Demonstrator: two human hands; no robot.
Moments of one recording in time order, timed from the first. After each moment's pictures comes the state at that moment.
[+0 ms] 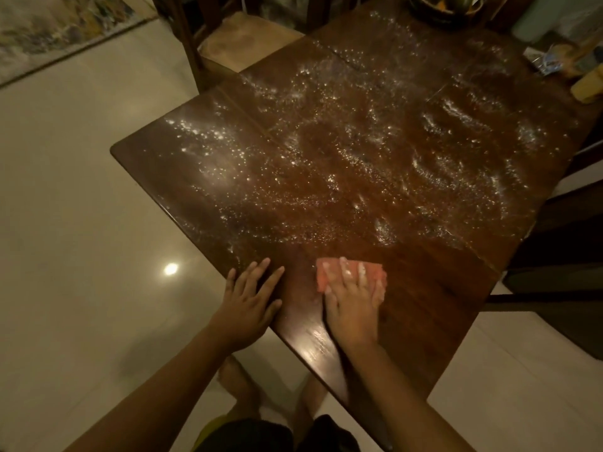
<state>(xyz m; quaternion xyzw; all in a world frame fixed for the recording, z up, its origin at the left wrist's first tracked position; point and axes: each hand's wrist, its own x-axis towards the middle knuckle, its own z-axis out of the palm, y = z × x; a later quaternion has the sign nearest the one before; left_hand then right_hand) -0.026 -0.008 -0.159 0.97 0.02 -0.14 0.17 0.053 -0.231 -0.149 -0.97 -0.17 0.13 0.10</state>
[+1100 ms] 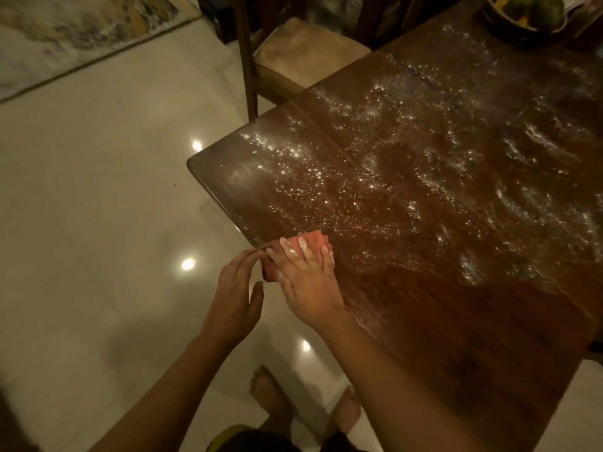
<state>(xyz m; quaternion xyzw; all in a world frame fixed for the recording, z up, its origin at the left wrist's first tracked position) -0.031 0.147 -0.147 0.91 0.15 0.08 0.36 0.073 0.003 -0.143 -0.91 -0.38 0.17 0.07</state>
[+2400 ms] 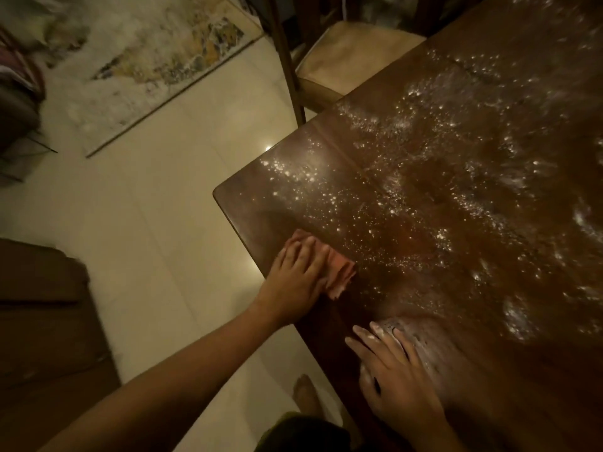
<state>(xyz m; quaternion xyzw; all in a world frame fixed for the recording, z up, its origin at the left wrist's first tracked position) 0.085 0.110 -0.133 0.98 0.08 -0.14 0.10 0.078 -0.161 -0.161 -0.87 -0.42 0.17 0.17</state>
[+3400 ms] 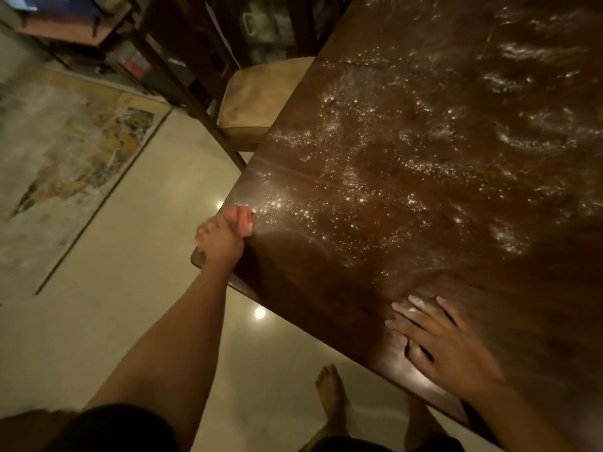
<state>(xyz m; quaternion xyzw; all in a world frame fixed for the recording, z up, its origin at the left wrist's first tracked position) 0.211 0.299 -0.151 0.95 0.29 -0.12 0.04 0.055 -0.156 -0.169 -0.94 -0.29 0.09 0.13</state>
